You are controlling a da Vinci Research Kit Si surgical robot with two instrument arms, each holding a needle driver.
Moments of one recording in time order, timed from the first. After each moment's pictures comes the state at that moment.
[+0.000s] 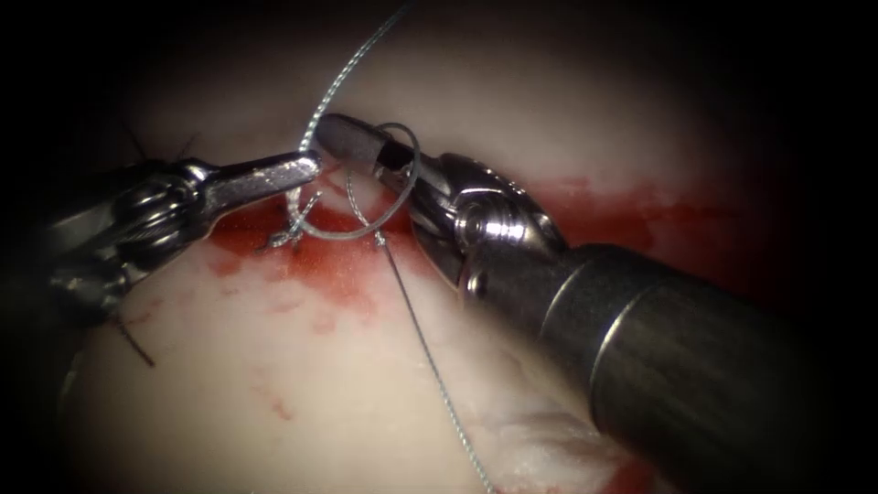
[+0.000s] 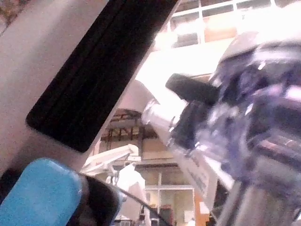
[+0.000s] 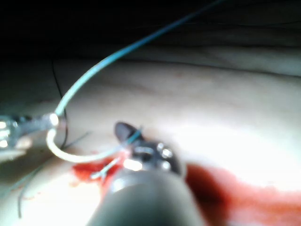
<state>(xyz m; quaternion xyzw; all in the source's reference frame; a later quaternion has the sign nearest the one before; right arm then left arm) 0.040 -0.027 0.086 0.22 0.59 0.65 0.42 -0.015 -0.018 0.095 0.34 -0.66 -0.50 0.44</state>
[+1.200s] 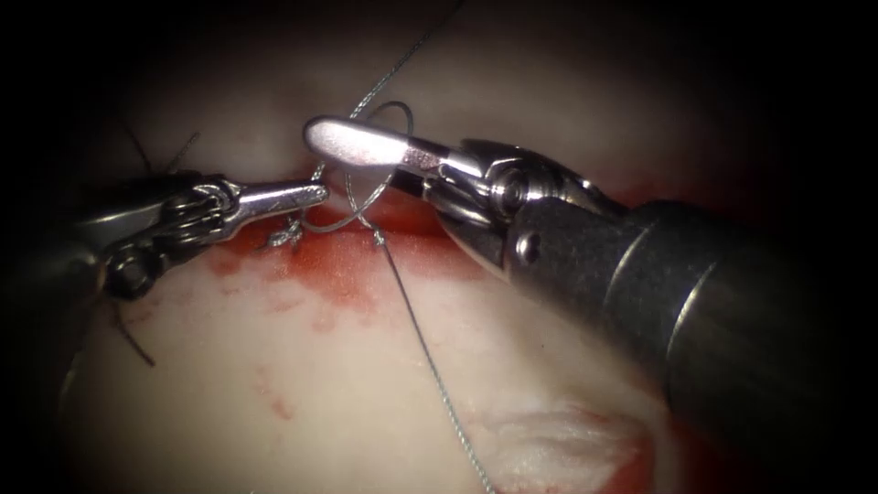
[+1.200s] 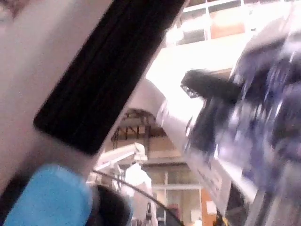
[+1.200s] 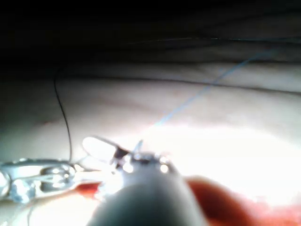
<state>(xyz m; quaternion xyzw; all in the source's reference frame) 0.038 -0.027 0.081 0.40 0.65 0.50 0.41 -0.013 -0.016 0.101 0.29 -0.56 -0.56 0.54</state>
